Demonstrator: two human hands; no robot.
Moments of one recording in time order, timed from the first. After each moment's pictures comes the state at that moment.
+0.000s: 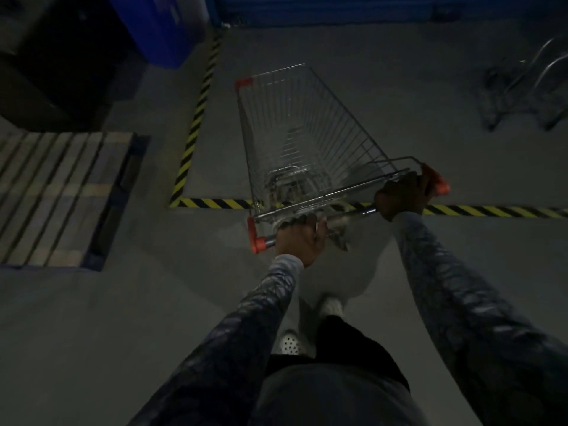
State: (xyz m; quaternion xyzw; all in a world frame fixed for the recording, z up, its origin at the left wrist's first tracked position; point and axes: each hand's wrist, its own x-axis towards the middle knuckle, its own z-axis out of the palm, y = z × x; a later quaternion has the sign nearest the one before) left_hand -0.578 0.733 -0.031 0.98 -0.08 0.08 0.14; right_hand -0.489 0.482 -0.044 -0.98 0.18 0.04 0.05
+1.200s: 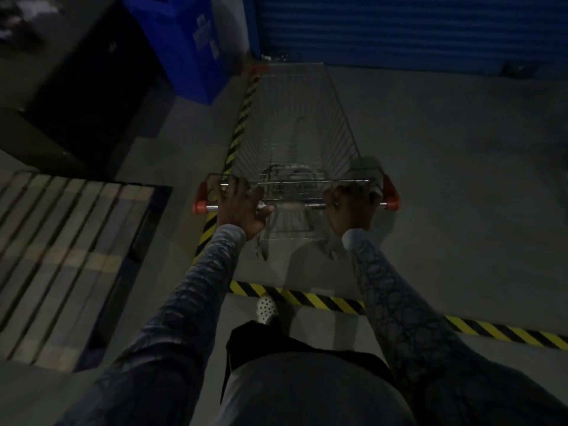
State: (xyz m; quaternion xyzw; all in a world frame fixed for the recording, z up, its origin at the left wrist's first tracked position) left_hand 0.058 1.092 -0.033 1.00 -0.04 0.07 -0.02; right_hand 0.087 0.836 -0.059 -0.98 0.04 -0.16 0.11
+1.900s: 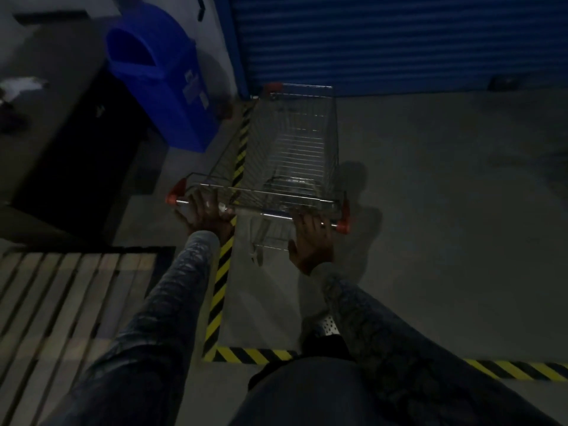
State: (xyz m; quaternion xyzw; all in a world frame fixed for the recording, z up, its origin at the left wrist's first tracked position) left_hand 0.298 1.224 -0.005 0.99 0.04 0.07 0.09; right_hand 0.254 0.992 -0.067 -0.98 -0.09 -0.10 0.14
